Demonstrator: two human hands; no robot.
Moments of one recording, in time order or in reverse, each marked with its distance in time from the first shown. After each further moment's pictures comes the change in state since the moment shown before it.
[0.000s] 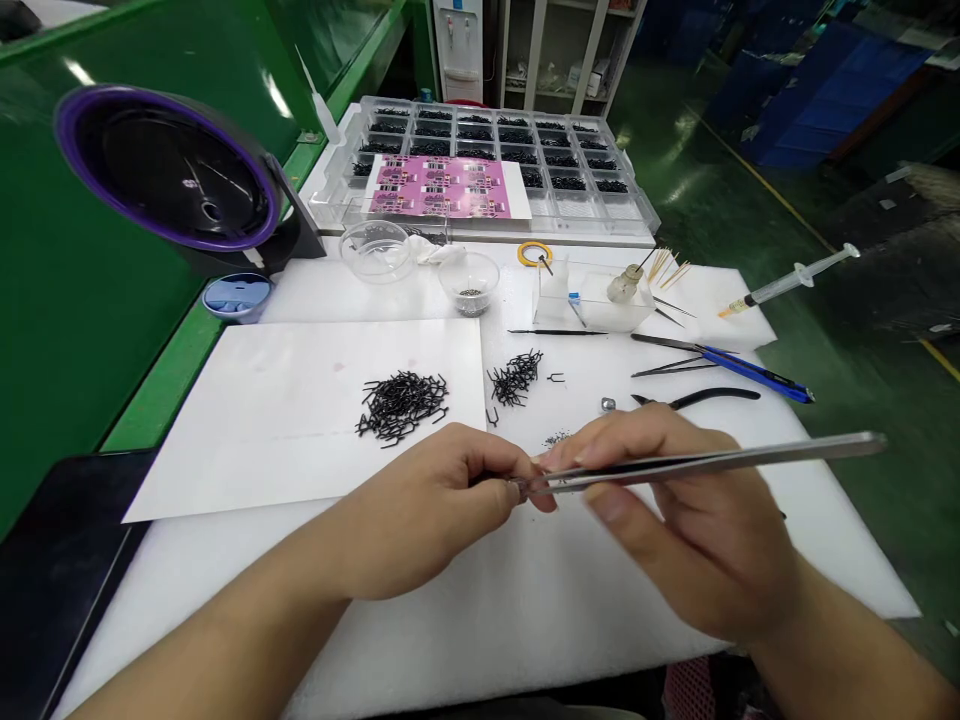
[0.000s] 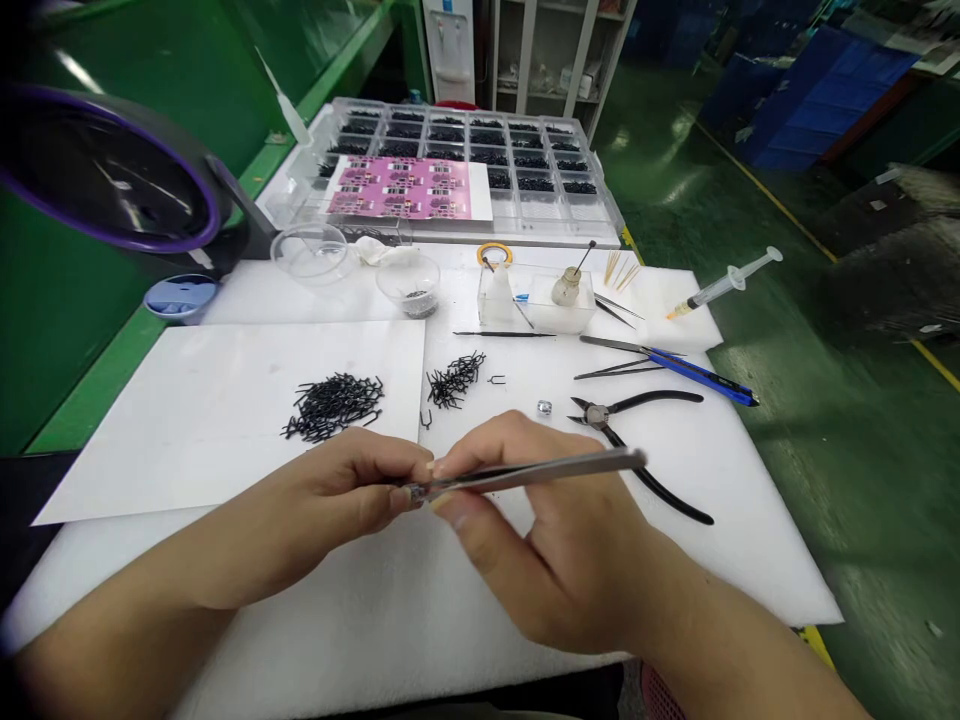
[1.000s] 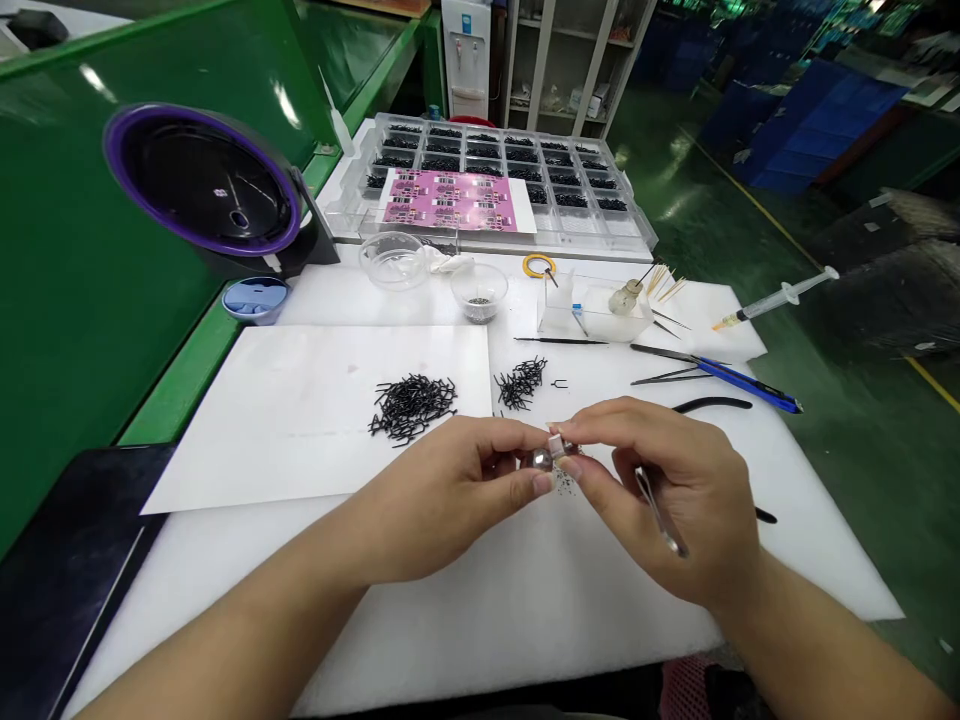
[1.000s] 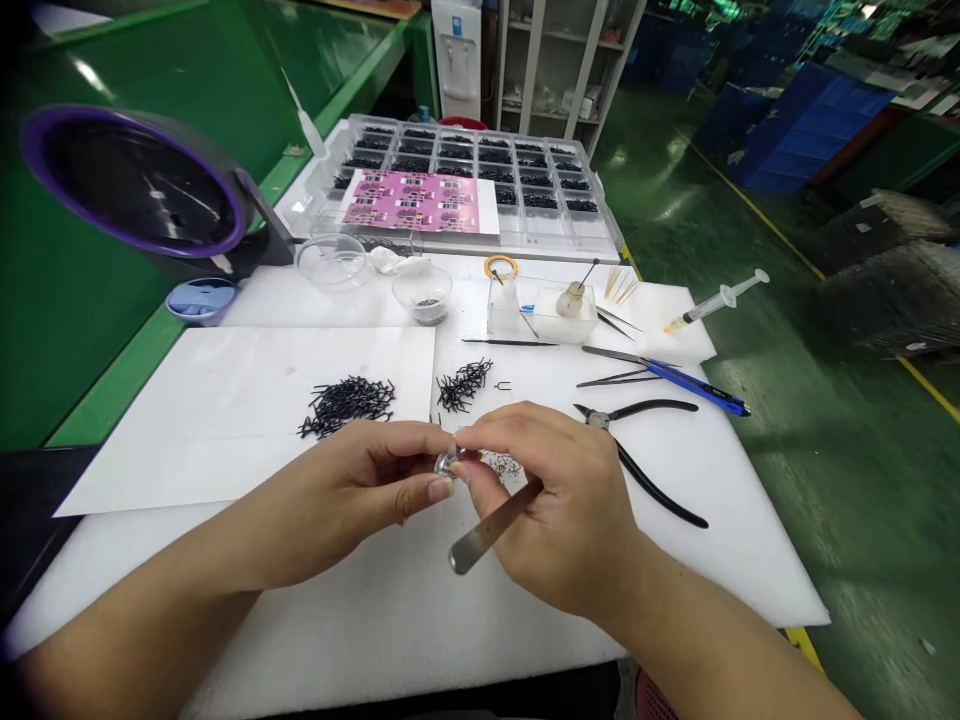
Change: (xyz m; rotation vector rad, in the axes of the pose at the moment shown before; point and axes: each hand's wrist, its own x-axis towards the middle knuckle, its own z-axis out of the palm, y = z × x) left_hand 0.002 0.002 0.001 0.068 0.046 0.145; right_hand 0.011 -0.001 0.012 -0.313 0.141 -0.065
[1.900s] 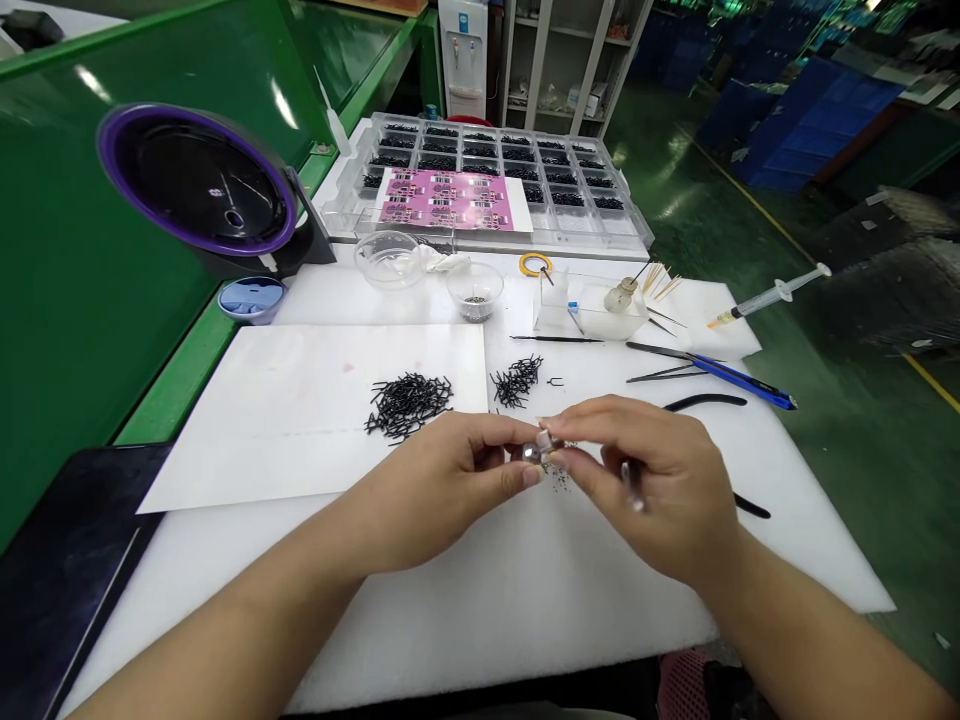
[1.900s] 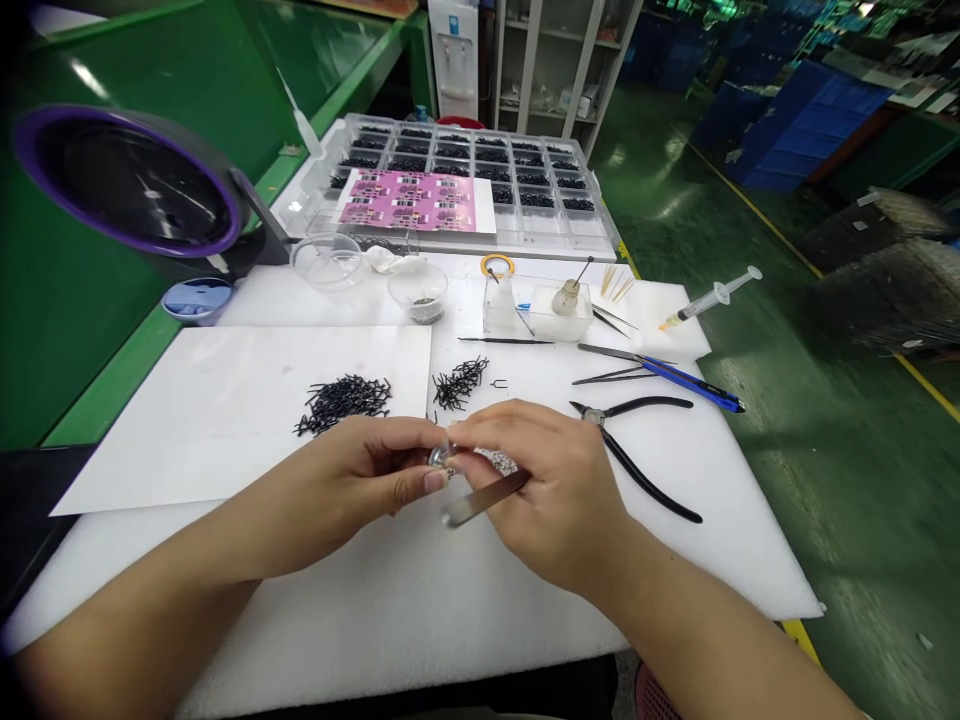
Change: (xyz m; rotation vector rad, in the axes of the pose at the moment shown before) left_hand 0.001 -0.006 -0.002 0.074 0.024 -0.017; right_hand -0.001 0.013 0.001 0.026 -0.003 -0.030
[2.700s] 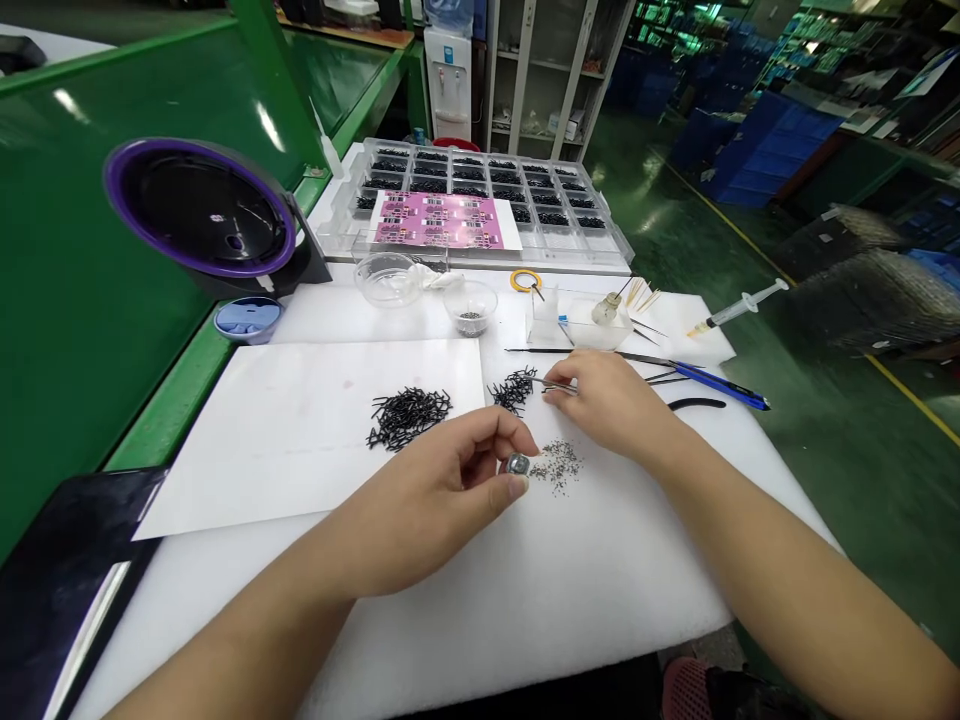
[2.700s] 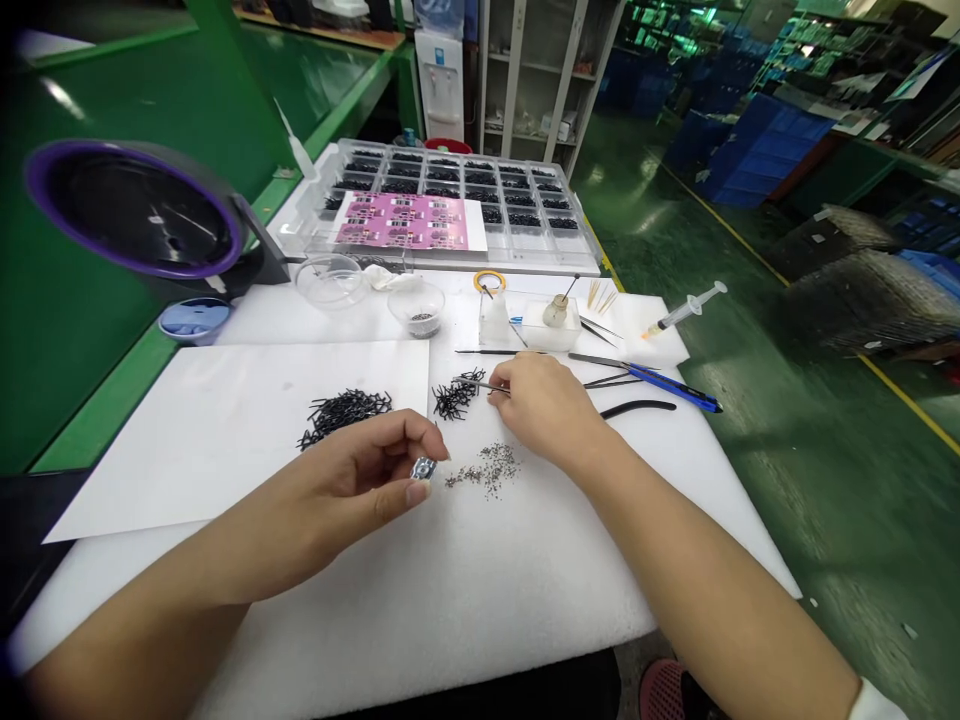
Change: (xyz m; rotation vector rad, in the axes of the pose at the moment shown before) left_hand -0.012 0.001 -0.004 -0.019 0.068 -0.022; right_hand 0.057 0.045 0.000 -0.593 -0.376 0.364
